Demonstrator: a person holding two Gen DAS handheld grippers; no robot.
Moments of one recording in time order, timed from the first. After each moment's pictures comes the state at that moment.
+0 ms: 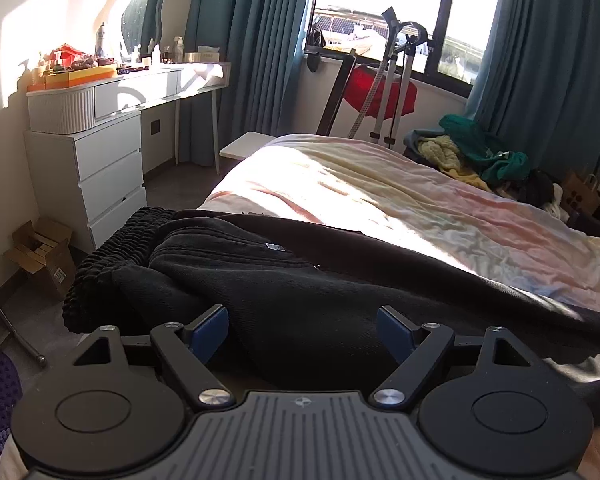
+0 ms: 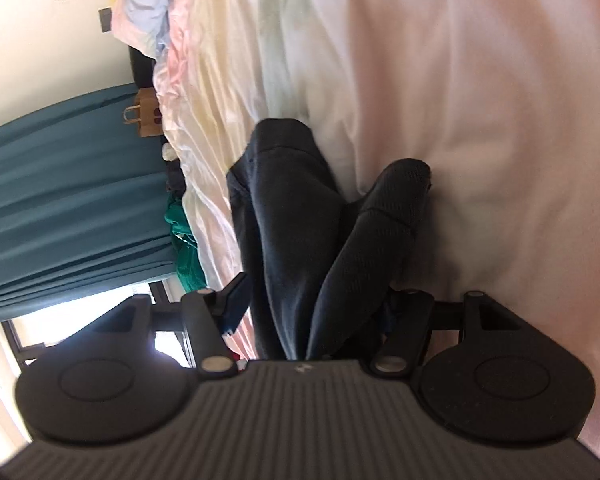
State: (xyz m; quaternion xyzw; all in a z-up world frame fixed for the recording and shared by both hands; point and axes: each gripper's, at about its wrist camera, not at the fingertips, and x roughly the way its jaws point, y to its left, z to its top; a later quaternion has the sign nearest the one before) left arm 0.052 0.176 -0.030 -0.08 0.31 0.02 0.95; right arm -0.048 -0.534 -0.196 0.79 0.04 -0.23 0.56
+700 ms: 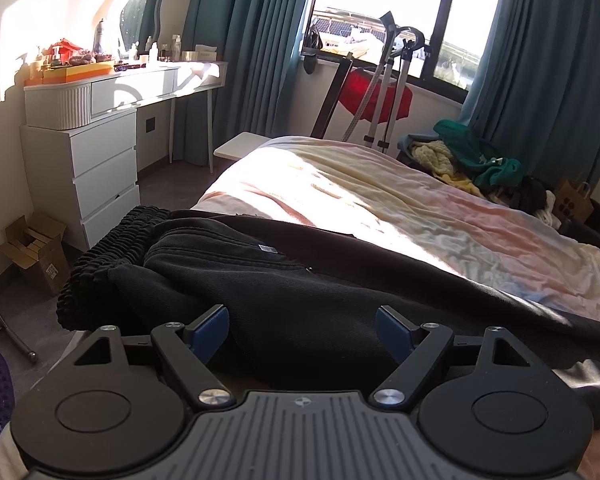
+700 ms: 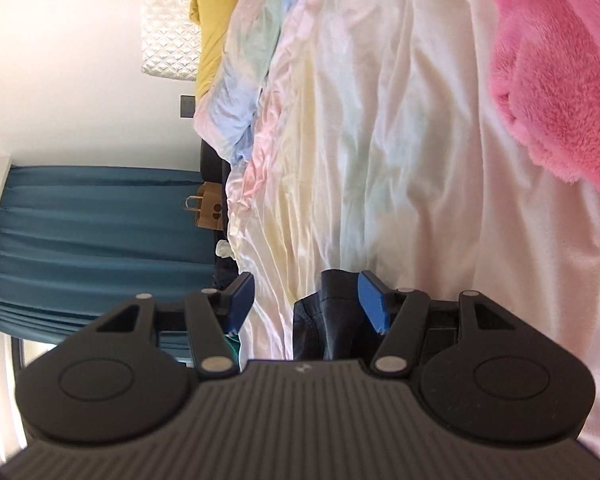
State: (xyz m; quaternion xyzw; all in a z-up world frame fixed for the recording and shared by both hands) left arm 0.047 0.176 -0.028 -0.09 0.30 0.01 0.95; right arm -0.112 -0.545 -0.151 0.68 -0.09 -0.33 0.65
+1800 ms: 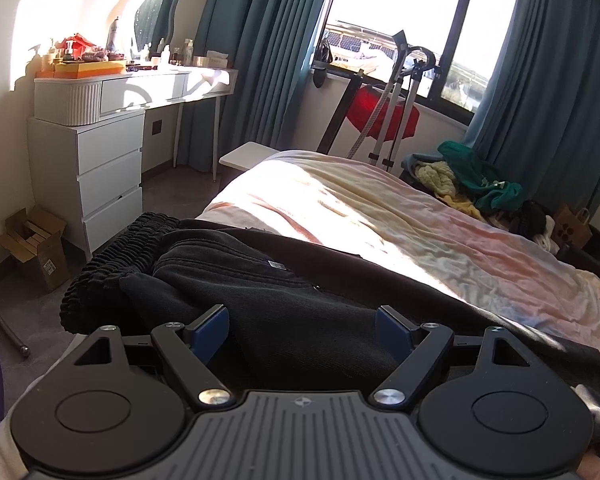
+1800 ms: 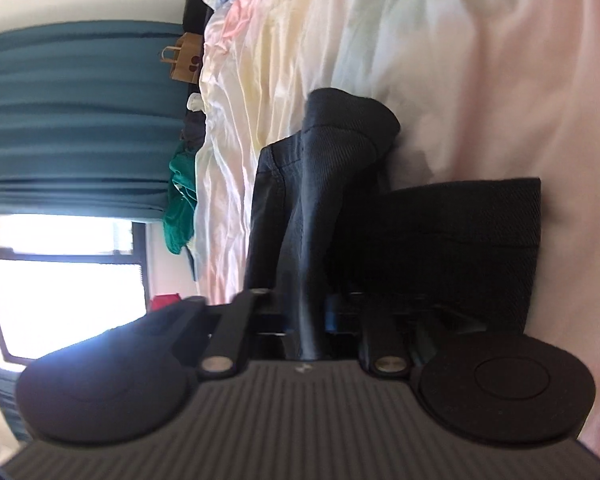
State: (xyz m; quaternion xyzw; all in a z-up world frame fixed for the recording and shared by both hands) left arm 0.044 0.192 -0.023 -0.13 0.29 0.01 0.95; right arm -0.032 -0.543 -0.171 0.68 0.11 -0.22 0.69
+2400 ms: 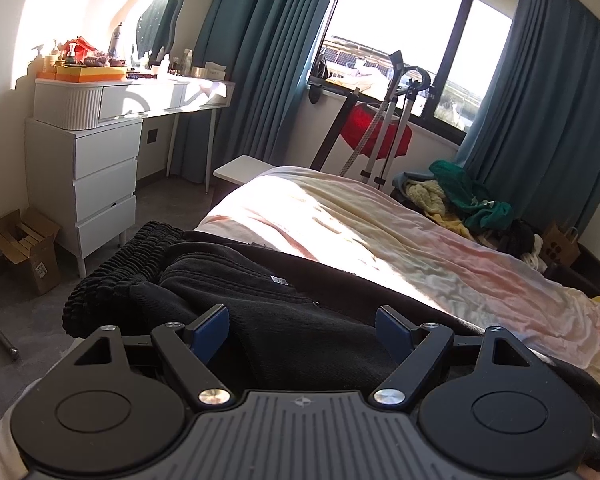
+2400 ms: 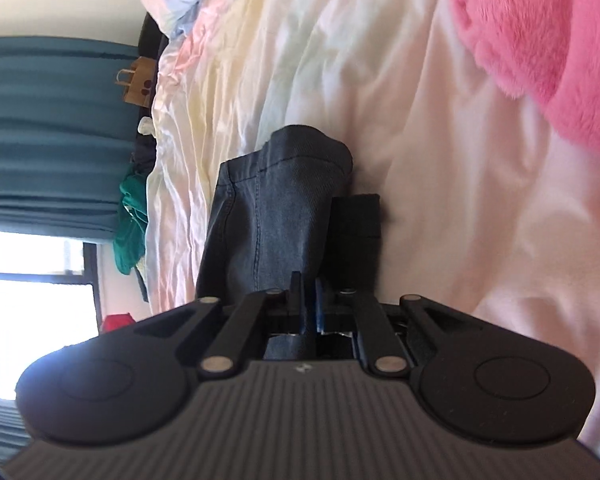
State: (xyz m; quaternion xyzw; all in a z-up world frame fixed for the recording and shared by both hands) left arm 0.029 0.205 -0.018 -0.14 0.26 0.00 0.95; right arm -0.102 -0.524 -0.153 0.67 0.15 -0.30 0.66
